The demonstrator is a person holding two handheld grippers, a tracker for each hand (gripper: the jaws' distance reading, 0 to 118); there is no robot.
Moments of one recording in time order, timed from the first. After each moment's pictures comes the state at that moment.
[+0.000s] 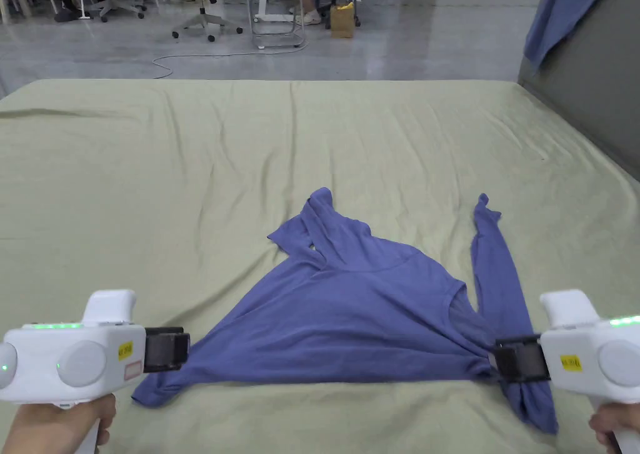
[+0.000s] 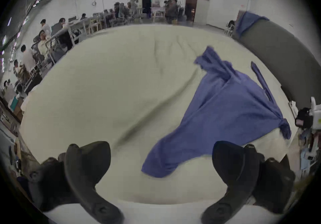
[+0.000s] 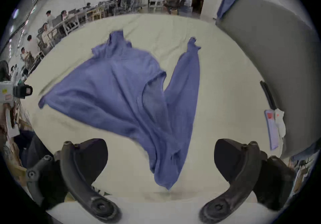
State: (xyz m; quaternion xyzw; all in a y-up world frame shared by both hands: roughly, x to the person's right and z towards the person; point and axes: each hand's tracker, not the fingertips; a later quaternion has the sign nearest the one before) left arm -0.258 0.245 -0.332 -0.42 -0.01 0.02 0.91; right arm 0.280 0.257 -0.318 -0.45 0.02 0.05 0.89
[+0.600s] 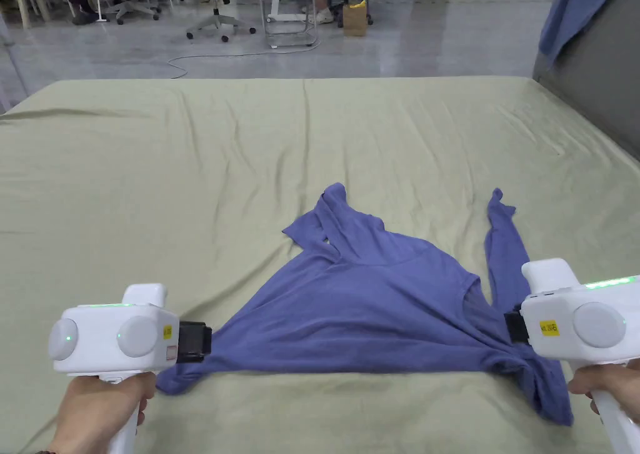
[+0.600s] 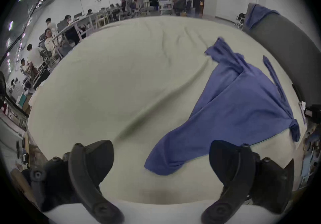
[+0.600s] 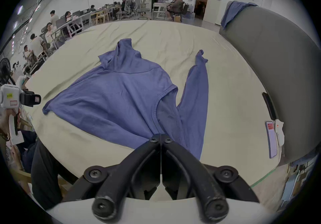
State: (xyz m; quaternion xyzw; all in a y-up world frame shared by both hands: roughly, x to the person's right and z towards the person) left arm -0.240 0.226 -0.331 -0.49 0.06 0.02 0.87; right arm 0.242 0.260 -0.331 -0.45 0.04 0.07 0.89
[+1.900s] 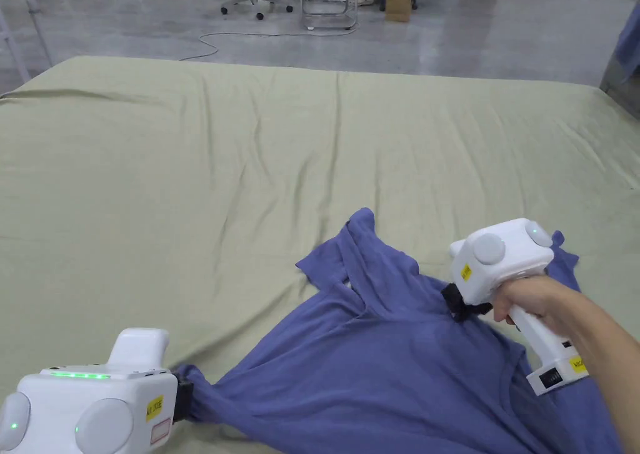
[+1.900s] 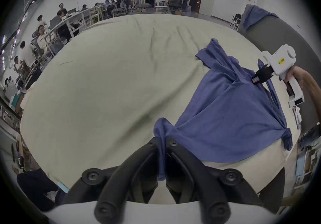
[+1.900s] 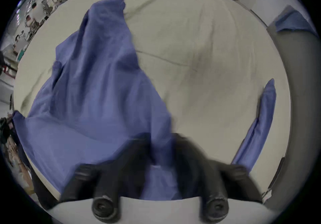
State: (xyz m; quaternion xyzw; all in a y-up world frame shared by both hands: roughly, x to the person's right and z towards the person) left arm -0.237 0.225 -0.395 -0.48 0.01 0.04 0.88; right arm 0.173 0.188 -0.643 -0.59 0.13 0.17 0.78
